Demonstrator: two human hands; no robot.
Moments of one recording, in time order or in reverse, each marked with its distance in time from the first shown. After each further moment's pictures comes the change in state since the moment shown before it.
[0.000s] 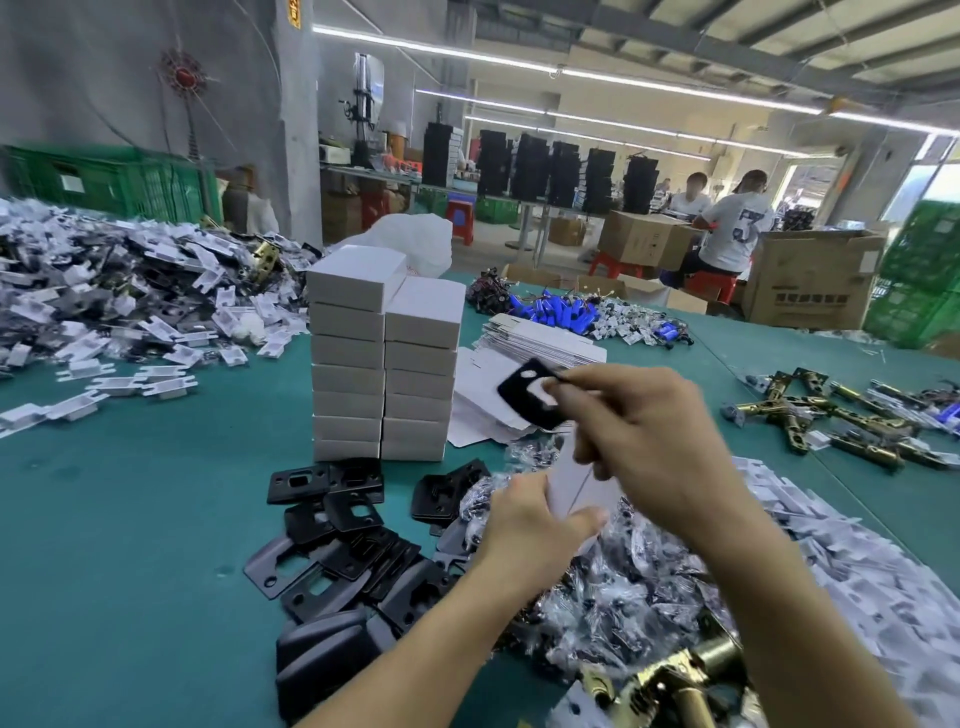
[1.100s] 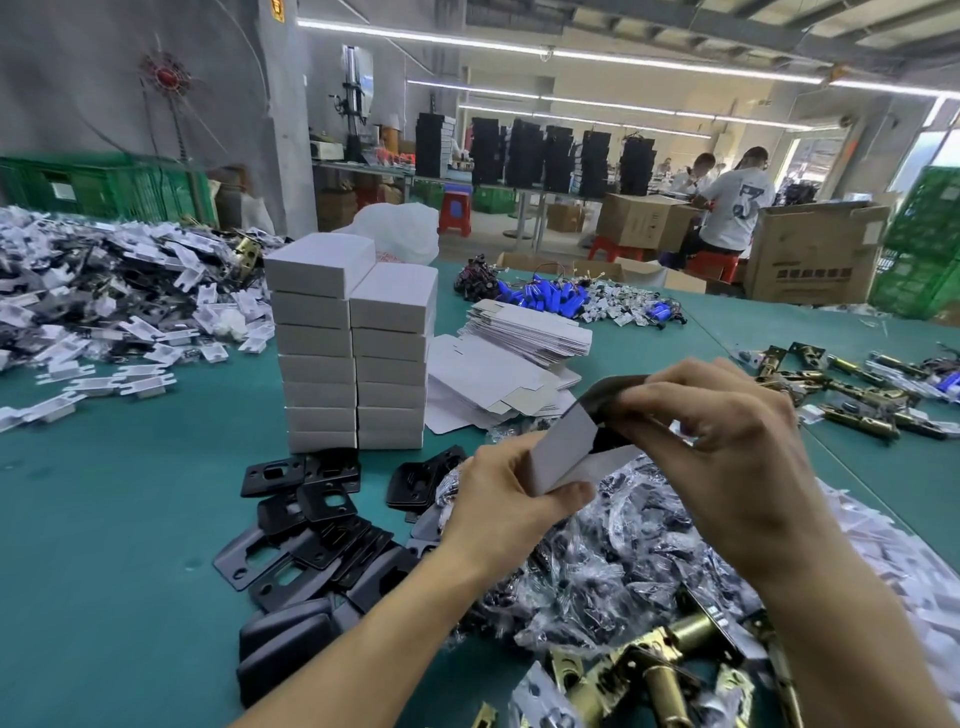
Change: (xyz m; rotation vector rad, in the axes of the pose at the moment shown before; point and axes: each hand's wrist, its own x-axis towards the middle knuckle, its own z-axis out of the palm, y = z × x) left_hand -0.005 0.006 -0.003 -0.195 -0.029 0.329; right_hand -0.035 0.043 -0.046 -0.387 0.213 -0.302
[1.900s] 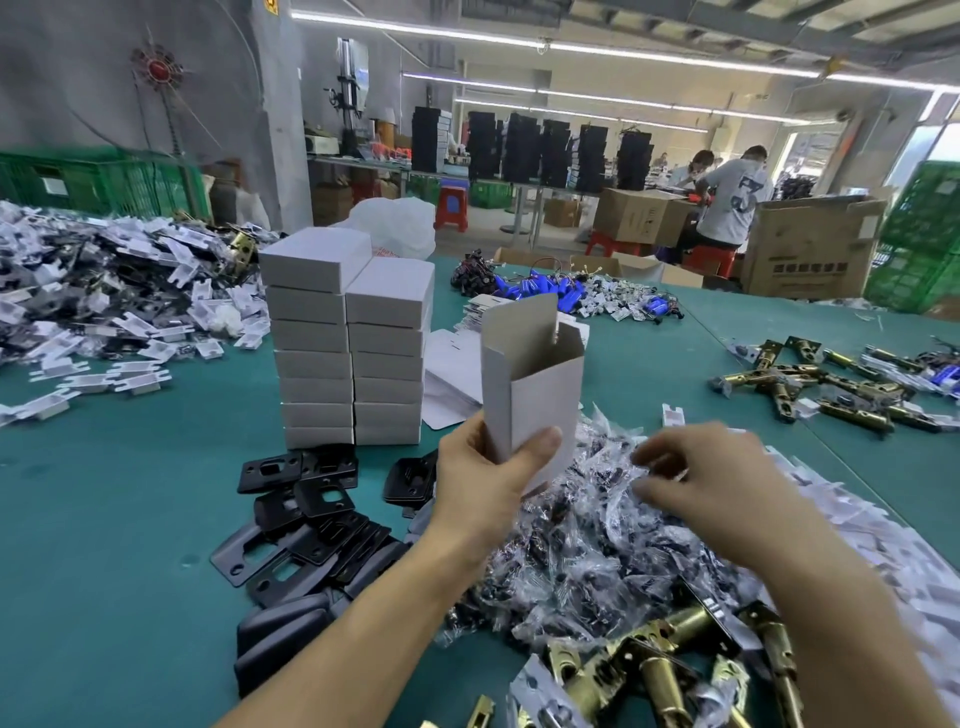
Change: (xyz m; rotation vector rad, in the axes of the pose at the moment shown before) left_hand 0.004 0.002 -0.003 -0.304 0.227 -0.151; right_hand -0.014 0.030 0.010 -0.088 -0.511 0.591
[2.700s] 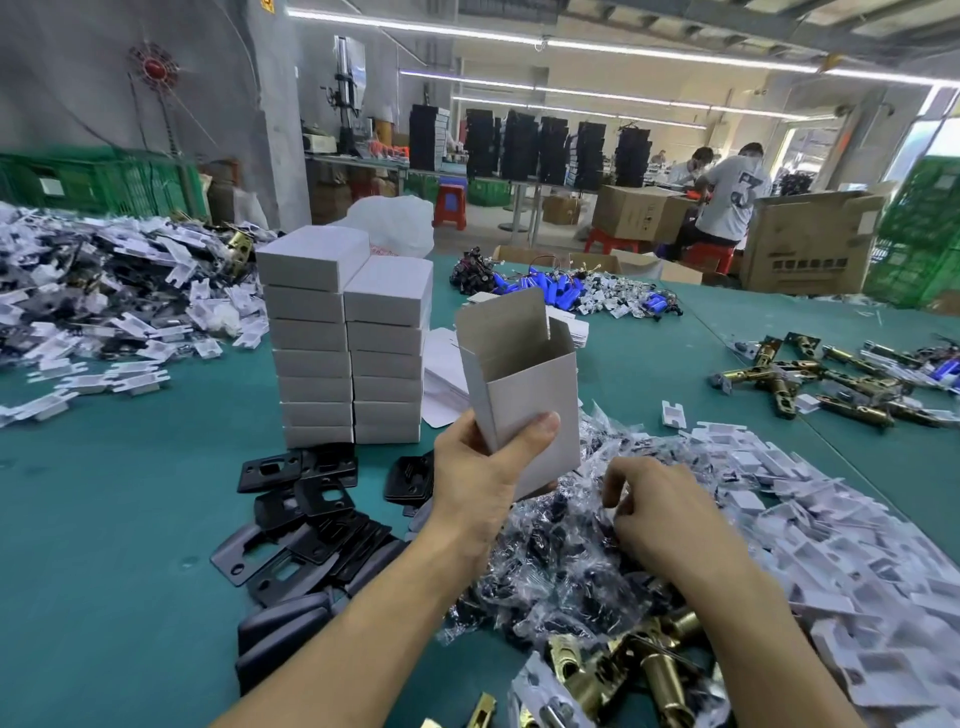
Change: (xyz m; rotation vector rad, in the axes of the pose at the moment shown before) left_hand -0.001 0.005 0.003 -0.146 0.030 -0.013; right_hand 0.005 -0.001 0.049 -0.144 -0.091 0.099
